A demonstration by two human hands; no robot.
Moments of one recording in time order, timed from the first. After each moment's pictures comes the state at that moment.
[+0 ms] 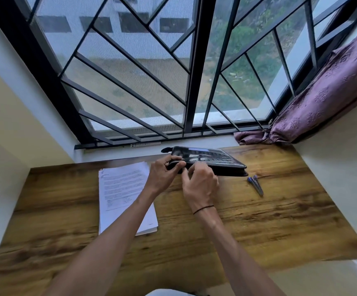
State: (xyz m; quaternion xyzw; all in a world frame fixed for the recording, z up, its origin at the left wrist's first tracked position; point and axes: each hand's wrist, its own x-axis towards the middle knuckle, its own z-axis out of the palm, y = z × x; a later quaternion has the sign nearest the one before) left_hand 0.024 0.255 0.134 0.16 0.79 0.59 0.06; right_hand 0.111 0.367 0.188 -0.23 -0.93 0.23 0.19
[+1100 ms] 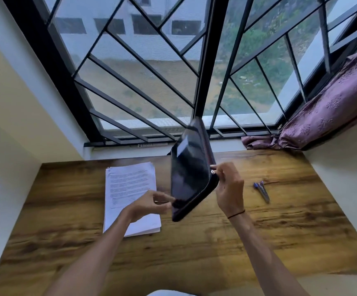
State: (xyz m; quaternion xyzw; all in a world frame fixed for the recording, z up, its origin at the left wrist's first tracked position) left_hand 0.071 0.174 0.102 0.12 0.71 0.57 0.40; right_hand 0.125 0.446 0.177 0.01 -0.86 0.39 0.33
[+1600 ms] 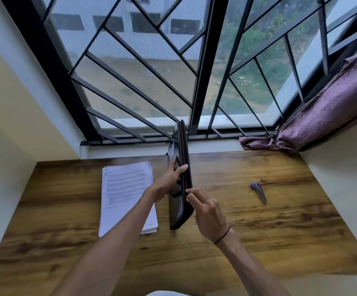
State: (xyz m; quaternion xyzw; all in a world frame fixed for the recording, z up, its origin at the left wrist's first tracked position) left_hand 0.034 0.265 0.145 0.01 0.70 0.62 0.35; right_hand 0.166 0.409 0.153 0.21 -0.91 0.25 0.25
